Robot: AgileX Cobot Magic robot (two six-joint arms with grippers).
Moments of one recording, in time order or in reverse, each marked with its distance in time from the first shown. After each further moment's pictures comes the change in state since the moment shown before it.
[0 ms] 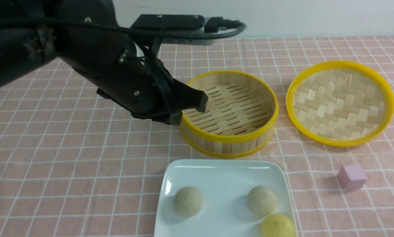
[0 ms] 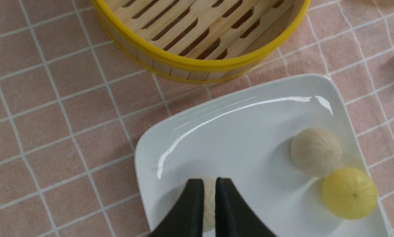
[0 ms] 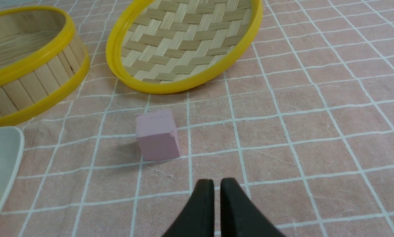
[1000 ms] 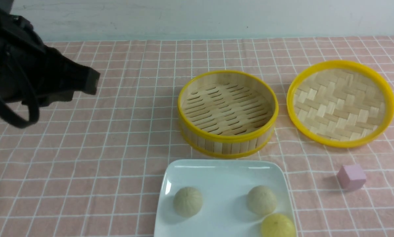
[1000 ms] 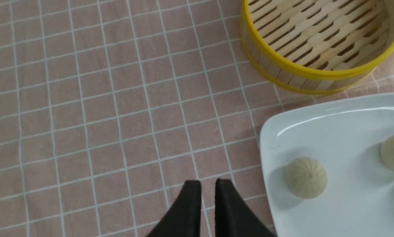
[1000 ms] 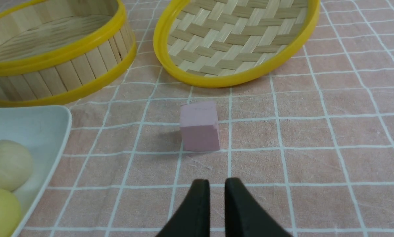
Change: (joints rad) right arm 0.112 0.000 -0.001 0.000 0.004 0.013; left arm 0.000 -0.363 0.000 0.342 0.260 -0.150
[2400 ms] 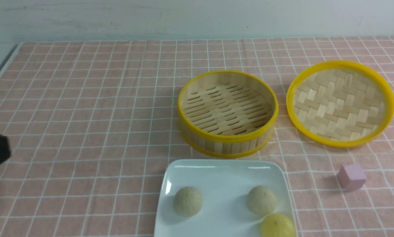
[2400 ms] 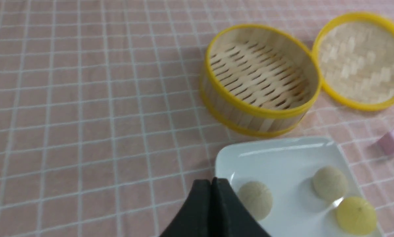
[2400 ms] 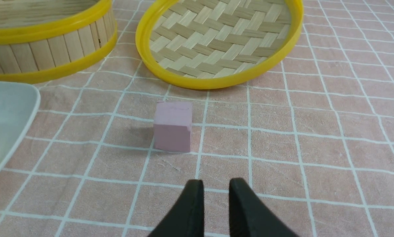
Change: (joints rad) right arm 0.002 0.000 0.000 -0.127 0.000 -0.065; left arm 0.000 -0.602 0.562 -0.061 -0.444 -0.108
